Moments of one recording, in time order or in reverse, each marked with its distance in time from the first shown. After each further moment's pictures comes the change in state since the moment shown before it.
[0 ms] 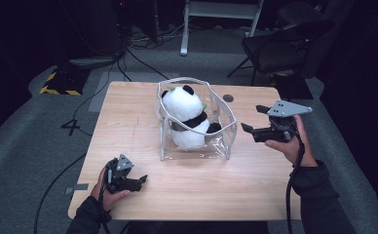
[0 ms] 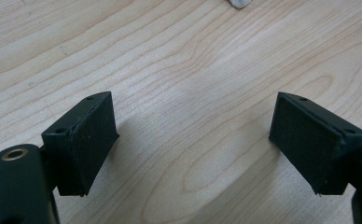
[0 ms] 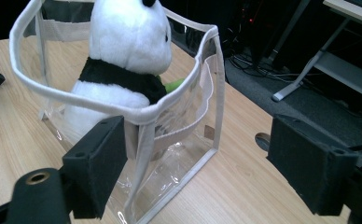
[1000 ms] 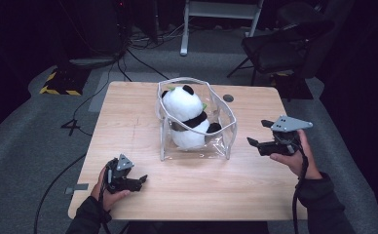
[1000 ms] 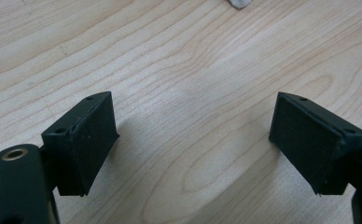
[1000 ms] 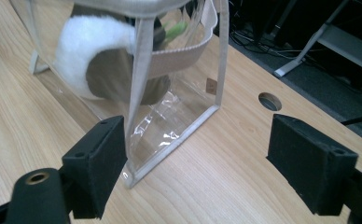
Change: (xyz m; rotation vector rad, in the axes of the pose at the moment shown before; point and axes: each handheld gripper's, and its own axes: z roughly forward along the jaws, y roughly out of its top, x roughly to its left) left arm 0.001 0.000 0.000 0.001 0.003 0.013; right arm 0.003 -0.049 -0.002 0.083 -0.009 0.000
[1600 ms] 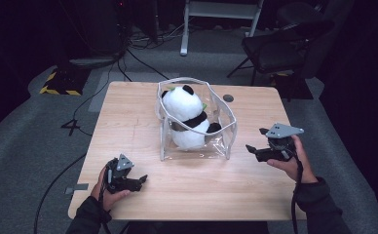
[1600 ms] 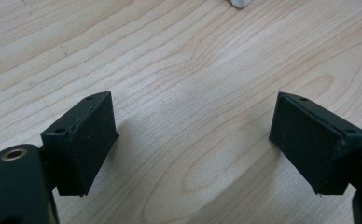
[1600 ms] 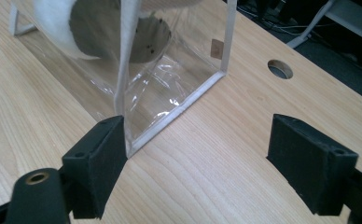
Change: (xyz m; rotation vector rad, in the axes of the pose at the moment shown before) left arm 0.000 0.000 0.000 0.001 0.000 0.000; right arm 0.003 -0.028 0.018 0.080 0.001 0.012
